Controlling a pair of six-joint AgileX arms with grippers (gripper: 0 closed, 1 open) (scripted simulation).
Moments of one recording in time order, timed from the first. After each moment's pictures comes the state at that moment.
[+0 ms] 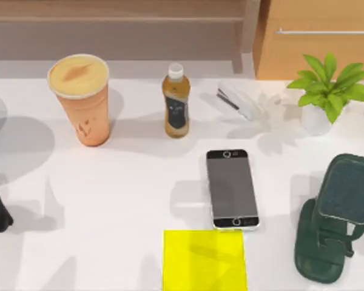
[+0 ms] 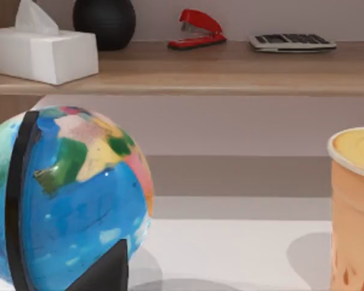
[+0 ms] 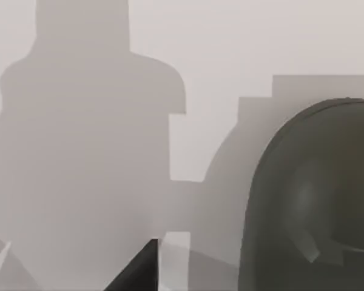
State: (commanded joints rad) left arm 0.00 0.00 0.00 0.00 0.00 0.00; right arm -0.17 1.82 0.95 -0.70 0.01 -0.59
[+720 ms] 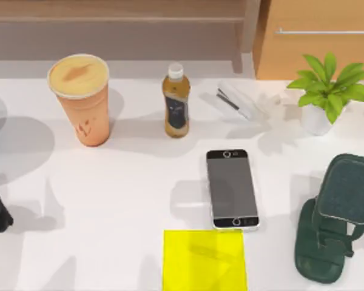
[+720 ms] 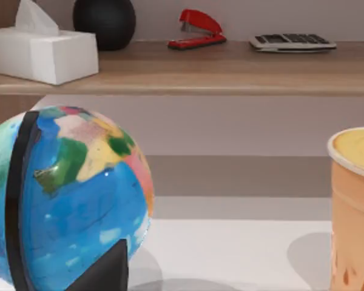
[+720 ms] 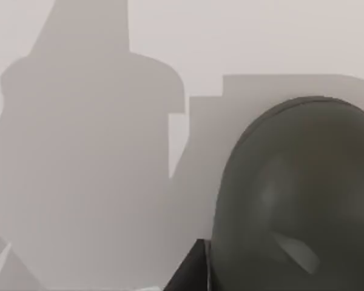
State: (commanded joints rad) left arm 0.00 0.00 0.00 0.00 0.00 0.00; right arm -0.17 1.80 0.96 -0.72 -0.01 -0.58
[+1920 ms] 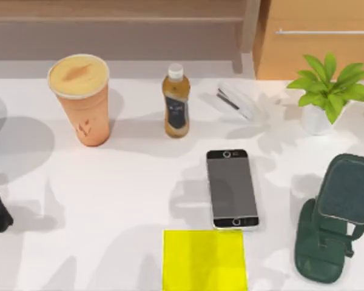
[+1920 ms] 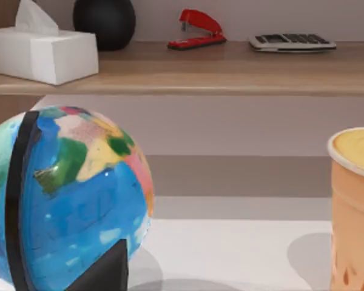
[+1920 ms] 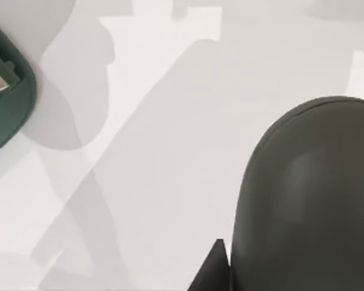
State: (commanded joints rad) left arm 0.00 0.00 0.00 0.00 0.00 0.00; right arm -0.06 1.64 1.31 -1.08 -0.06 -0.68
